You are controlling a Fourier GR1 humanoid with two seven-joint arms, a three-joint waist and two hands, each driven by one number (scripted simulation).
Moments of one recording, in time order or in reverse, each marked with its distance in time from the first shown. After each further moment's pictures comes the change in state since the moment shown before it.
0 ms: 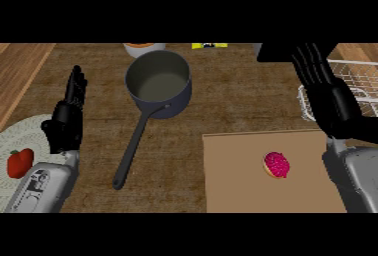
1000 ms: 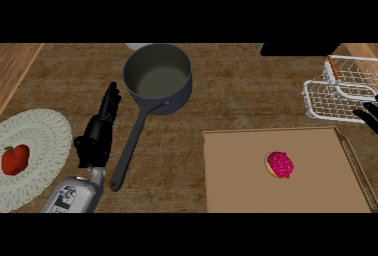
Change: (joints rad) left arm 0.074 -0.106 -0.122 -0.078 -0.010 -0.025 0.065; right arm 0.197 -0.223 -0.303 0.376 -0.734 0.920 0.113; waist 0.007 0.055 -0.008
